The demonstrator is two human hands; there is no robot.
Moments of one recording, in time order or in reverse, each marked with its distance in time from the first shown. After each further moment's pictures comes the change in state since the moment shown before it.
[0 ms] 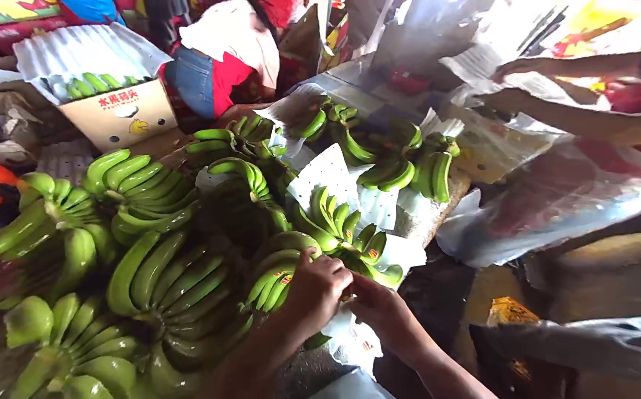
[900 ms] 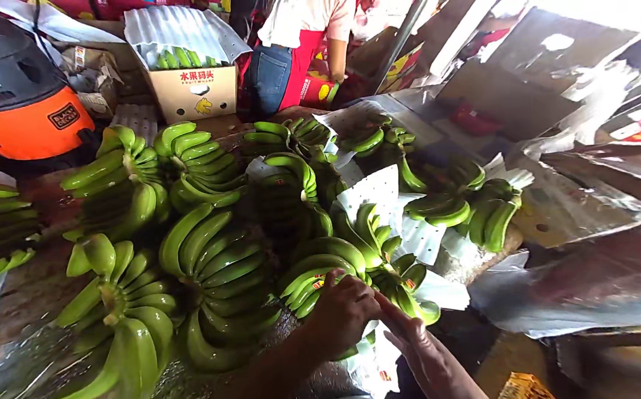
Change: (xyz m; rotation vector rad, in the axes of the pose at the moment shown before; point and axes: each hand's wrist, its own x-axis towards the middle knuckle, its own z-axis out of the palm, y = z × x) left_hand -0.050 -0.012 0.012 -0.148 0.275 -0.075; right_hand -0.013 0.003 0.012 0.057 -0.138 0.016
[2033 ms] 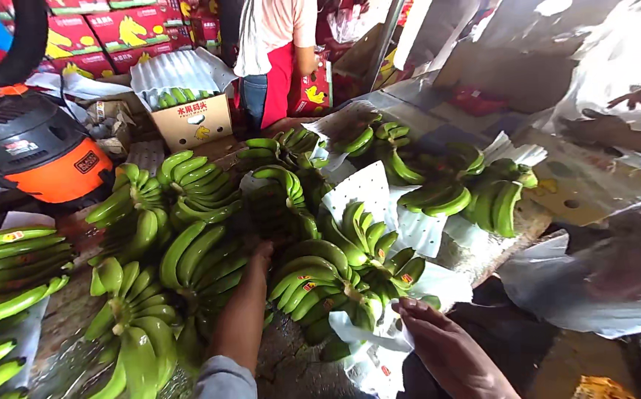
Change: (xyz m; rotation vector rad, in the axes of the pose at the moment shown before) left_hand 0.044 -0.132 -0.038 -0.394 0.089 -1.537; right_hand 0.004 0.018 -0.056 0.761 0.219 0.077
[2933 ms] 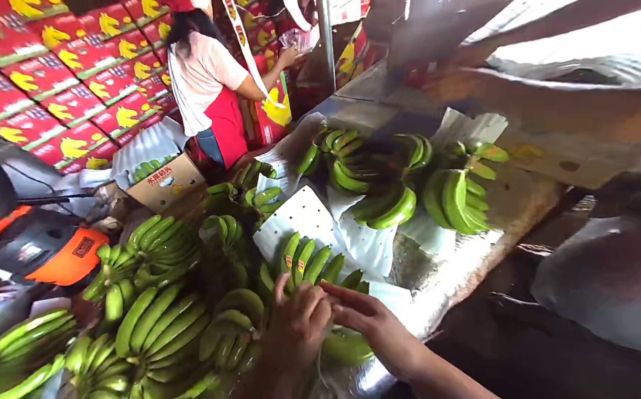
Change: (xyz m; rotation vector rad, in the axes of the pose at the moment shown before) left_hand -0.160 0.045 0.221 1.065 0.331 1.694; right_hand 0.087 -0.108 -0.090 -0.243 -0.469 0.008
